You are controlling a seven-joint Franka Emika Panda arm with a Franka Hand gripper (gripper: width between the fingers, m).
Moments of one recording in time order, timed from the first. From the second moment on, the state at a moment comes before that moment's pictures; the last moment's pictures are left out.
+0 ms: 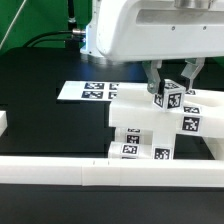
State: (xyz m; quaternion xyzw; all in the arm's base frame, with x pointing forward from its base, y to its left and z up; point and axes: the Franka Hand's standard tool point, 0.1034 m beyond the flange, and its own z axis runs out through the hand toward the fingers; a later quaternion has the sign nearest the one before) arm 0.647 0.049 0.123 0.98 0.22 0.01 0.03
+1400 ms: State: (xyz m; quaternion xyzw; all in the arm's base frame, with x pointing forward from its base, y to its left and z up) arm 0.649 0.042 0.122 0.98 -0.17 0.03 0.02
